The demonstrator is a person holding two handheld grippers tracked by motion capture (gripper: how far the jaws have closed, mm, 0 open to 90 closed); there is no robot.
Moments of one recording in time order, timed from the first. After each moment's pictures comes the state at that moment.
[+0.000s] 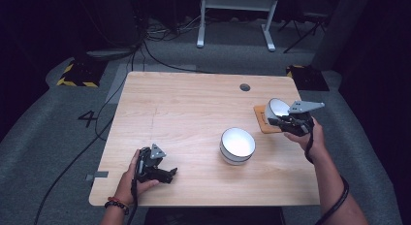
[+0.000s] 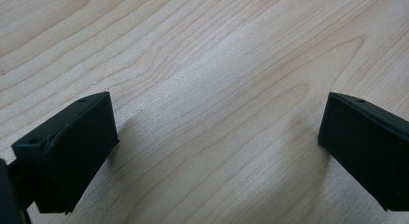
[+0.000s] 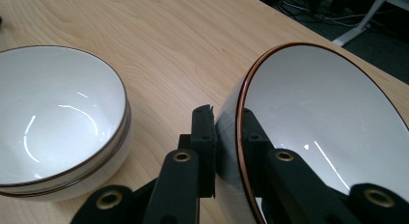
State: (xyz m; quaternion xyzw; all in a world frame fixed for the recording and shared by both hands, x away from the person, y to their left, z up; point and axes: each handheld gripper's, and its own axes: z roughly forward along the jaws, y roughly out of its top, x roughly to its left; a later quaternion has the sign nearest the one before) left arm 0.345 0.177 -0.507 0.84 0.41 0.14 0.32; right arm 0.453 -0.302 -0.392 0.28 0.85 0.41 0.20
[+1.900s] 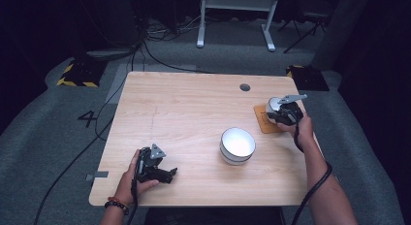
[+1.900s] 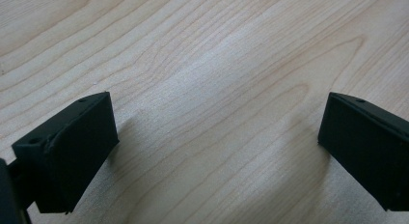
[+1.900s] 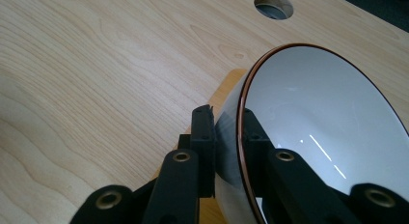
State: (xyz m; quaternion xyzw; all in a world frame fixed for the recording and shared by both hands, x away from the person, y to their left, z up) left arm 0.345 0.177 -0.507 0.84 0.41 0.14 0.32; right arm 0.523 -0.307 -0.443 0.36 0.85 0.33 0.21
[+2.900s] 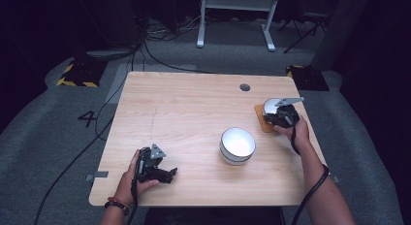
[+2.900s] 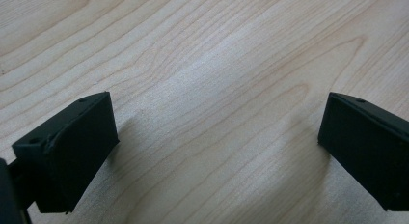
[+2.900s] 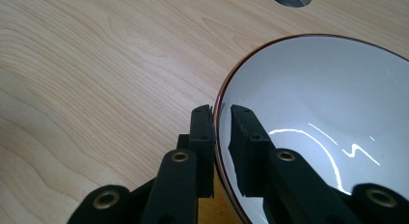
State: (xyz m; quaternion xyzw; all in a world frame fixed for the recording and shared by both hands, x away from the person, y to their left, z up) left arm 0.345 0.177 -0.507 0.84 0.41 0.14 0.32; right arm 0.523 -0.302 -0.457 0.37 0.84 0.34 0.19
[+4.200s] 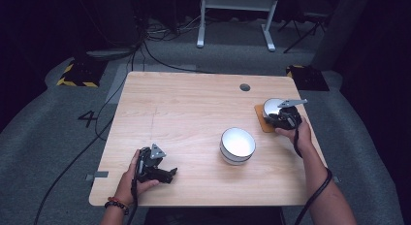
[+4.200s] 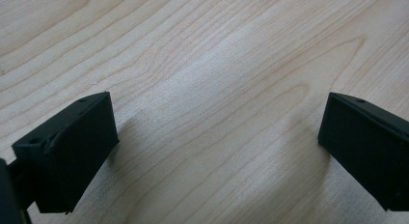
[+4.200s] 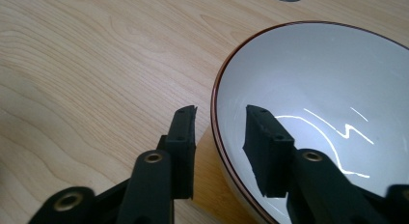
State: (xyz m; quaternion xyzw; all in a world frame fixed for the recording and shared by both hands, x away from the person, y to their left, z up) left arm 0.345 0.177 -0.507 0.84 0.41 0.14 0.32; right arm 0.515 -0.309 -0.458 0.38 0.84 0.34 0.19
